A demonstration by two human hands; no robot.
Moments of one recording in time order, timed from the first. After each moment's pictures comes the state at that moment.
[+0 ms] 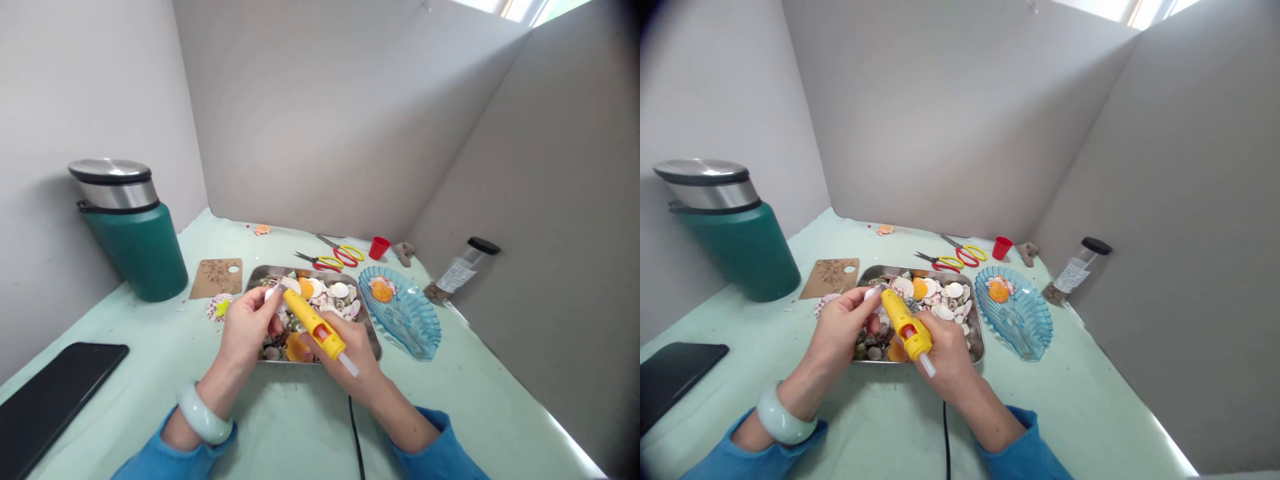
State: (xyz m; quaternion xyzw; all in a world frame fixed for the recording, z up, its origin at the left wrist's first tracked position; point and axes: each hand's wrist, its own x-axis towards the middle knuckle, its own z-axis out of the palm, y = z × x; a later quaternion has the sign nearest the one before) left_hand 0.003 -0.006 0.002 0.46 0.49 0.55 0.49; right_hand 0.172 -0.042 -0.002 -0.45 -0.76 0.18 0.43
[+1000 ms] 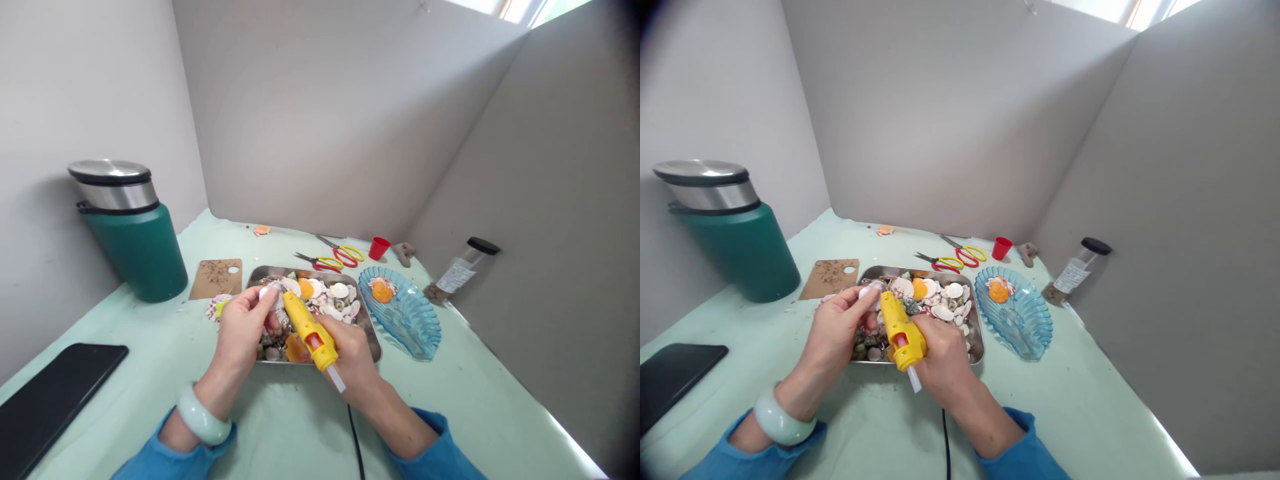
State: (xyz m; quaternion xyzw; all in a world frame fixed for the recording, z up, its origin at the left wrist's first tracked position) left_hand 0.001 -0.007 0.003 0.44 0.49 0.57 0.49; right_hand 0.170 -0.043 -0.005 -0.43 -0.79 0.12 0.42
